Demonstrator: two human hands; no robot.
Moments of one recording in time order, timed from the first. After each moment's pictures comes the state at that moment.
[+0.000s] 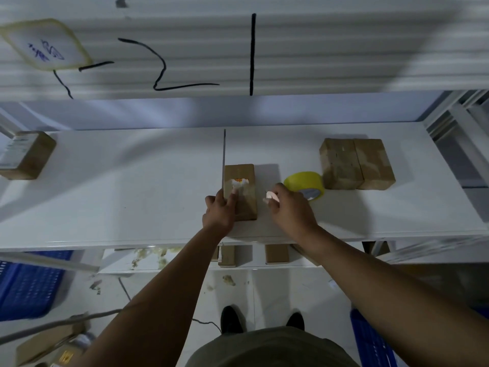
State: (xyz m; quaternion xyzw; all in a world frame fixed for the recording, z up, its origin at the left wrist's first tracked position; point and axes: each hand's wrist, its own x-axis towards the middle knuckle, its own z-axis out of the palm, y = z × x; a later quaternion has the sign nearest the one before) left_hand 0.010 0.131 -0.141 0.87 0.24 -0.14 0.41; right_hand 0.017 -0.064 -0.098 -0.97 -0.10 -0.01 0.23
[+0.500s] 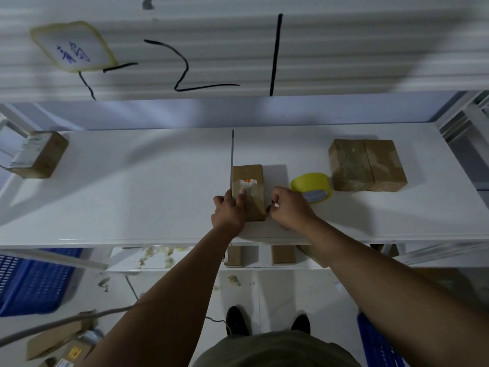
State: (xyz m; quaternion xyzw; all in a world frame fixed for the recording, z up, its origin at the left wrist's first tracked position) left_hand 0.008 0.124 -0.134 0.87 0.25 -0.12 0.40; right_hand 0.037 -0.048 -0.104 -0.94 -0.07 0.13 0.29
